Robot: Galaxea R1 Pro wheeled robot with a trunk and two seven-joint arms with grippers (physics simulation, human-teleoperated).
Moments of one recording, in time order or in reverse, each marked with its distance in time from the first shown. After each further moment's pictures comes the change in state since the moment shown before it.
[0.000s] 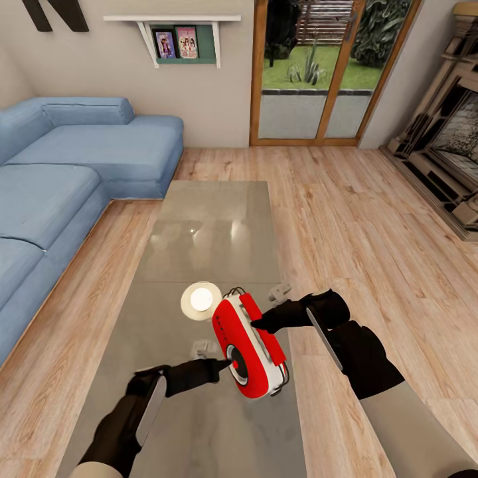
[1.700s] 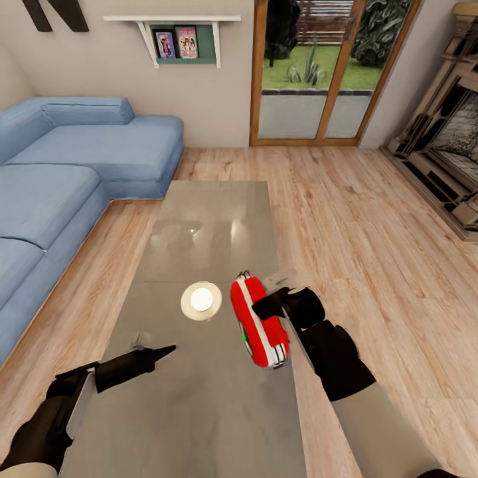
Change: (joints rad) left arm 0.000 0.230 0.255 -0.028 -0.020 -0.016 -0.328; right arm 0.000 0.153 -0.002 -0.006 0.142 0.002 -0.380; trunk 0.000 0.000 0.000
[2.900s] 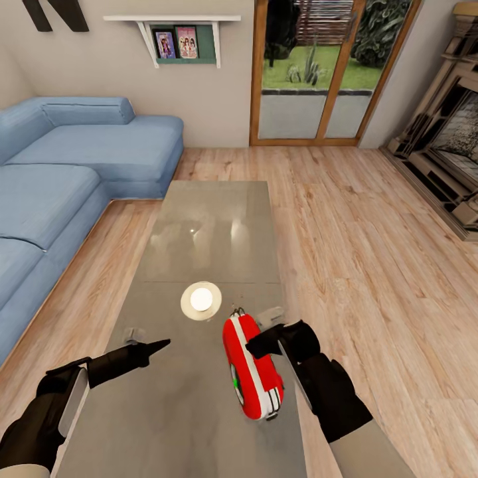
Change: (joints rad) left arm 0.007 0.016 0.015 -0.077 -0.009 0.005 0.002; right arm 0.158 0.032 -0.020 0.041 -0.028 0.001 0.022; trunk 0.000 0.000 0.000
